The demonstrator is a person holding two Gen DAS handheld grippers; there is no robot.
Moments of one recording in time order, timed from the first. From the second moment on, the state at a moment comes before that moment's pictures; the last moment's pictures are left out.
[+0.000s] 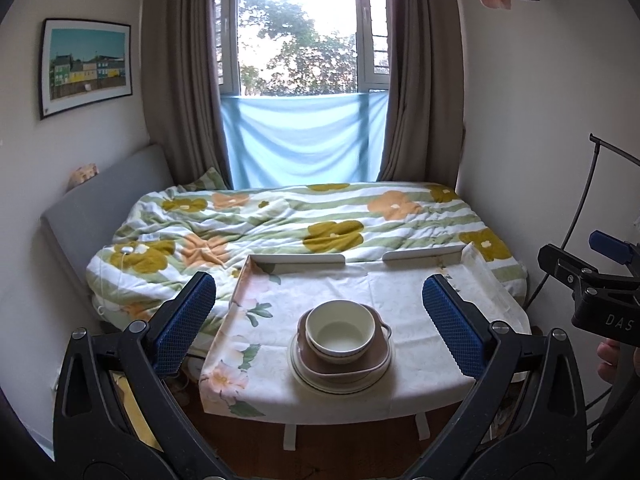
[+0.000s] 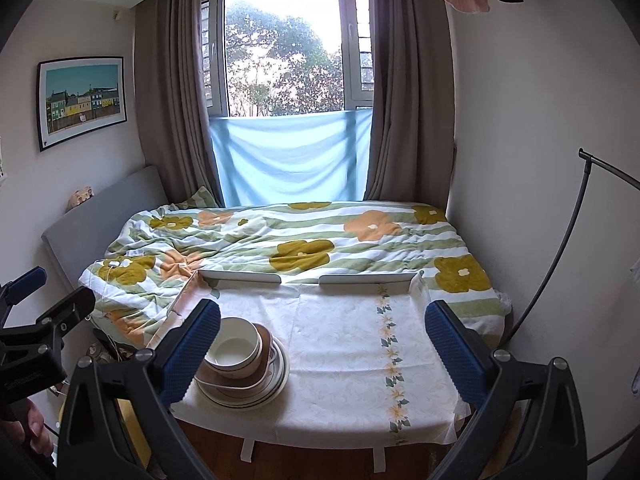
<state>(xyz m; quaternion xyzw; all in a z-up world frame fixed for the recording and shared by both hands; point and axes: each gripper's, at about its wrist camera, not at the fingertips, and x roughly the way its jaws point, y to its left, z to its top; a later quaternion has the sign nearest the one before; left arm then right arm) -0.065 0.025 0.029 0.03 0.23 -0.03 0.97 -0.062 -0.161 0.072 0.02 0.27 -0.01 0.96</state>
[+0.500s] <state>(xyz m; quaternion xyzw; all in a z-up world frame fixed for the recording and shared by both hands) -0.058 0.025 0.026 0.03 0.24 -0.02 0.97 -0.057 -0.151 0.065 0.02 0.28 -0.02 0.96</state>
